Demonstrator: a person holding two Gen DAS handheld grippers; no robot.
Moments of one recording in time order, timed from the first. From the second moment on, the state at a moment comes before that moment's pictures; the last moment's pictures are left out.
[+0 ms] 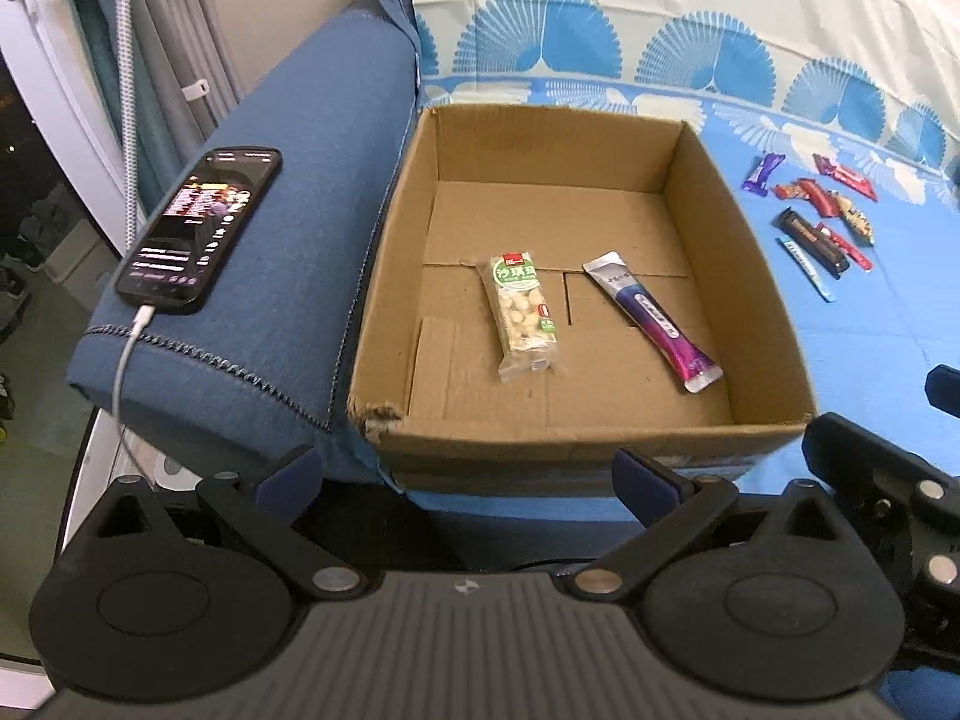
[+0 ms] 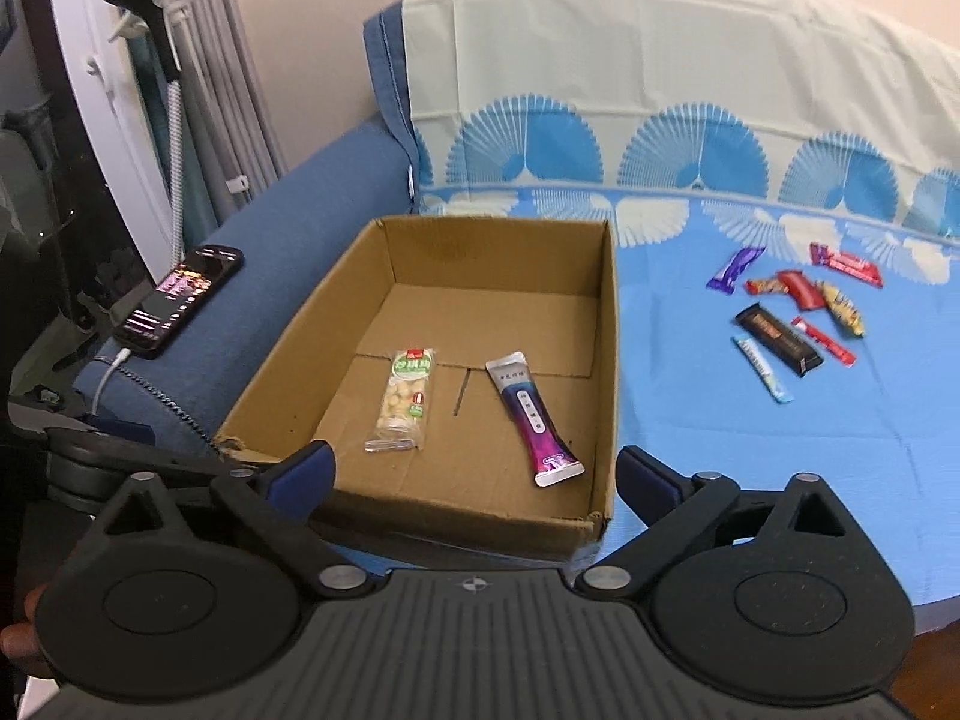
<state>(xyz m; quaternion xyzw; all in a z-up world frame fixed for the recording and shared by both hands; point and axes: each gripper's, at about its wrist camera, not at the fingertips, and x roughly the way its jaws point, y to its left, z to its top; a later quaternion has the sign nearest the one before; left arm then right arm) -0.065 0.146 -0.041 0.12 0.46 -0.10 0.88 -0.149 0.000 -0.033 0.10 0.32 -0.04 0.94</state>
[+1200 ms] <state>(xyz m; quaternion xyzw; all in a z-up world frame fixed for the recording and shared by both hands) -0.138 0.149 -0.001 0.13 0.39 -0.11 0.91 -0.222 0.003 -0.011 0.11 0.26 -0.05 0.96</state>
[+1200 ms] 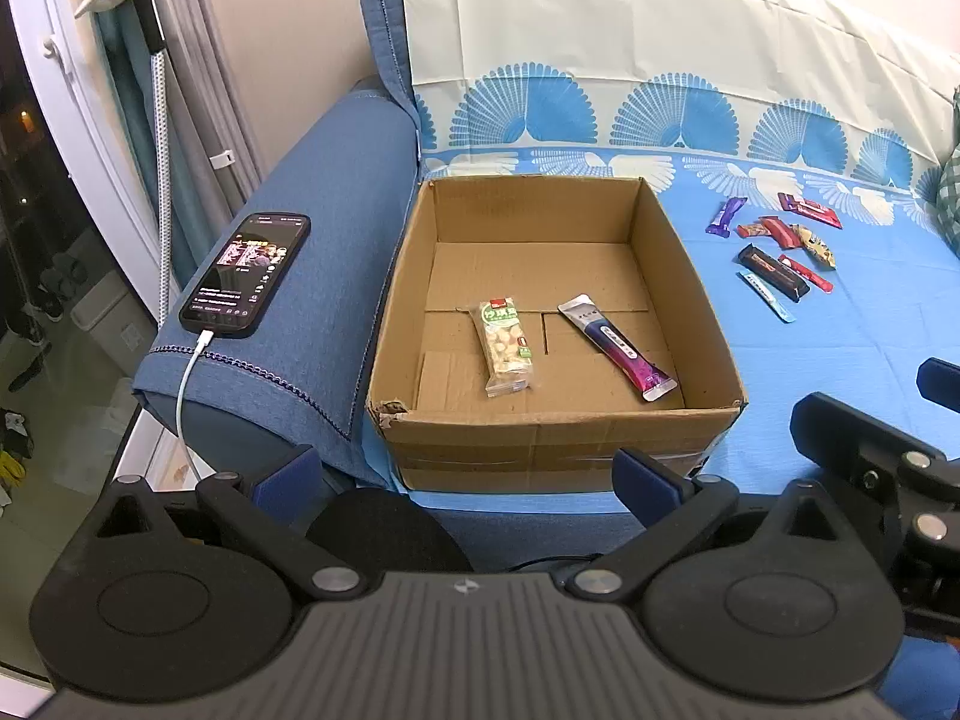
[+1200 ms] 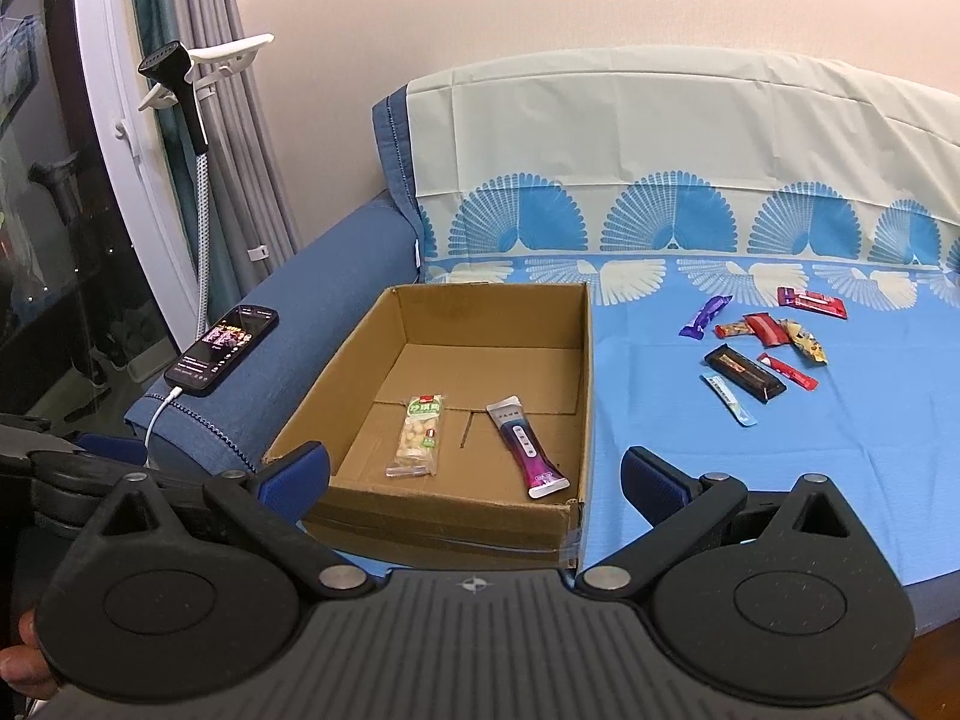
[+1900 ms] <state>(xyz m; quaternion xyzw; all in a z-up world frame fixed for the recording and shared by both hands) -0.114 0.100 -0.002 0.15 0.40 -0.12 0.89 -0.219 -0.044 -0.025 0.14 0.26 -0.08 0.95</state>
